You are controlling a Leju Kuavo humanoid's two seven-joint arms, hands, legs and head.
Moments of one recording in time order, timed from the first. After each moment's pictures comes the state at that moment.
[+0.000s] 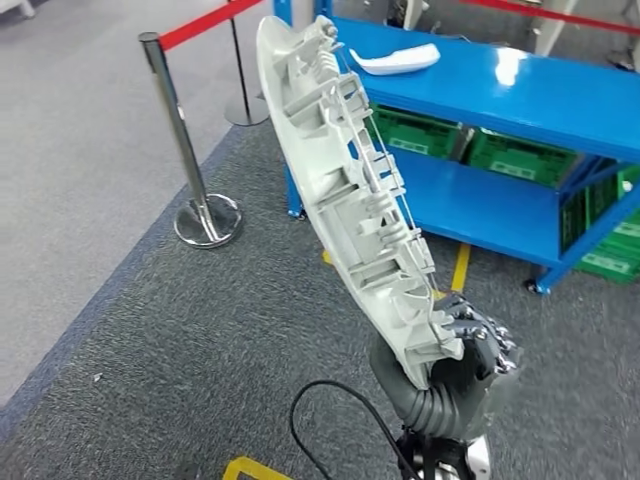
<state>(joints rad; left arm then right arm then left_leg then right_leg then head) -0.08 -0.28 0.93 -0.21 -0.92 0.24 -0.14 0.10 0.08 0.55 -1.98 0.47 -0.68 -0.66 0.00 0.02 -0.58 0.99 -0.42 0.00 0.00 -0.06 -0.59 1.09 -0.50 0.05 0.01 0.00</state>
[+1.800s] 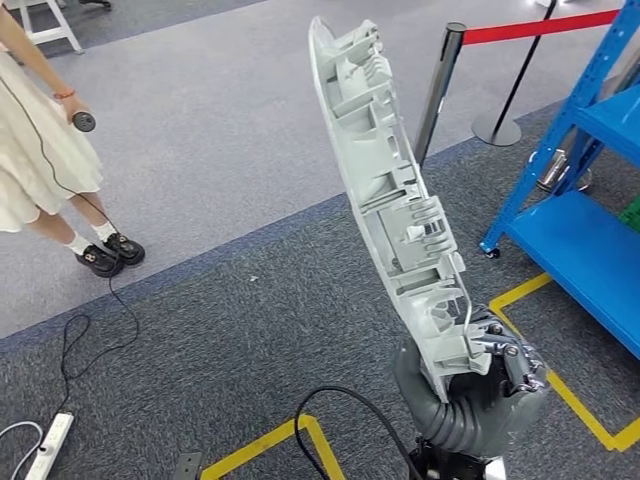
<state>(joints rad) -0.10 -0.26 0.90 -0.21 -0.96 0.24 -0.19 0.18 0.11 0.51 -2.03 0.47 -0.68 -0.69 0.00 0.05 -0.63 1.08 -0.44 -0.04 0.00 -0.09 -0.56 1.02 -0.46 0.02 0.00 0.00</state>
